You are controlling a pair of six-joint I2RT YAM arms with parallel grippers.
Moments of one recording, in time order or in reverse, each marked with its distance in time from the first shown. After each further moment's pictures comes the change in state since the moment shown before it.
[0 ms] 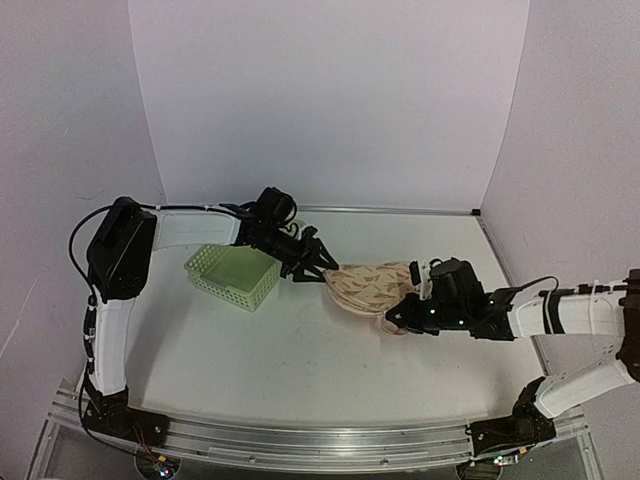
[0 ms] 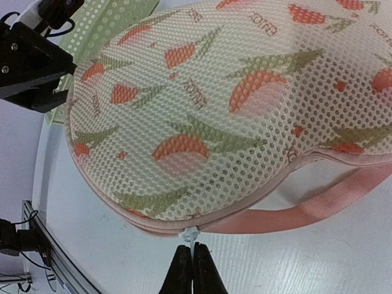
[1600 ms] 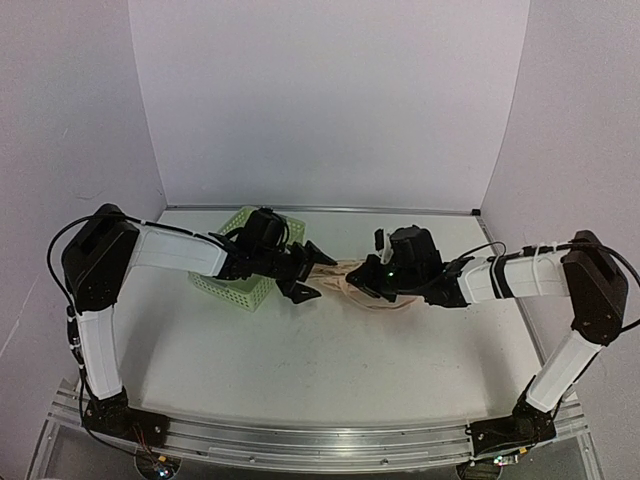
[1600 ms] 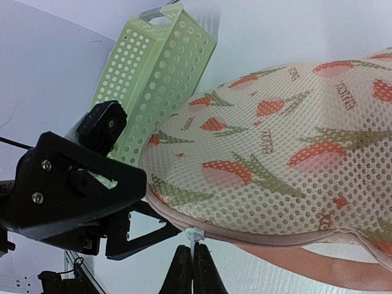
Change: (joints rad) left arm -0.073 -0.182 -0.374 0.425 -0.318 -0.596; right arm 0.004 0.391 0.363 0.171 -0.028 0.117
